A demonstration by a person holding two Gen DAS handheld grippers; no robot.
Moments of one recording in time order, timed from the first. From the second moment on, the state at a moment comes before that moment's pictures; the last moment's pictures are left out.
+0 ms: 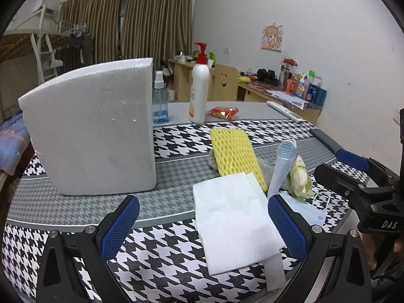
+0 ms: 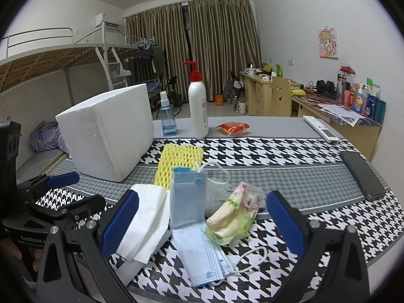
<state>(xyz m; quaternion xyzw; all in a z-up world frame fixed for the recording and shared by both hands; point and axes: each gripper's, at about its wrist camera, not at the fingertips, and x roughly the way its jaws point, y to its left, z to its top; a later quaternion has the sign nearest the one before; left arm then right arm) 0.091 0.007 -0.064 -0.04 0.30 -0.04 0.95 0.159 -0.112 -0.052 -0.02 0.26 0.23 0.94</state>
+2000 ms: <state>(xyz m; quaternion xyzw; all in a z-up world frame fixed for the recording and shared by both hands) 0.134 -0.017 -0.108 -0.01 0.42 -0.08 0.90 0.196 -0.098 -0.070 0.01 0.32 0.28 0.90</state>
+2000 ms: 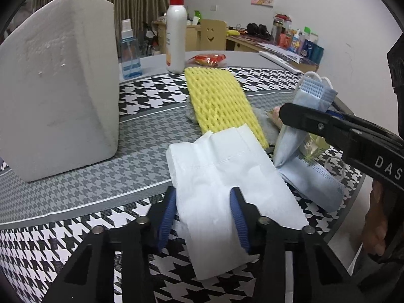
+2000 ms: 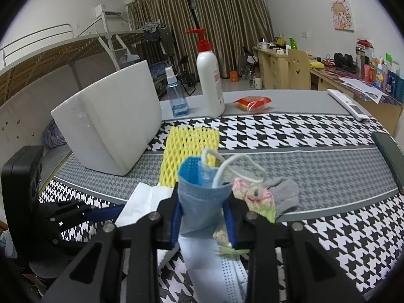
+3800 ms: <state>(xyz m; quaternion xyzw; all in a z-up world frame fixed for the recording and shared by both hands) 0.086 0.011 -0.019 0.00 0.27 -0.07 0.96 0.165 -0.099 -0.021 0.00 0.25 0.29 0.92</state>
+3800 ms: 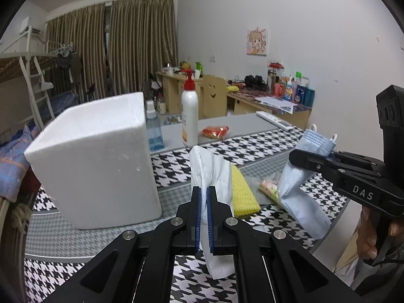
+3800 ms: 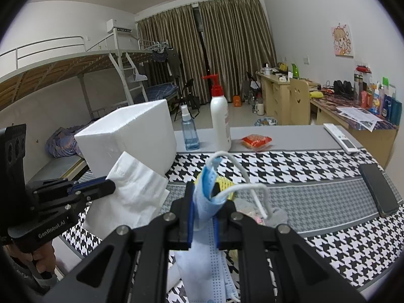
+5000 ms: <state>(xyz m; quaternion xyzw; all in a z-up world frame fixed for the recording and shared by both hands) 0.100 0.014 0.040 0.01 0.22 -0.06 0.97 0.173 -0.103 0.014 0.02 0.22 0.30 0.93</state>
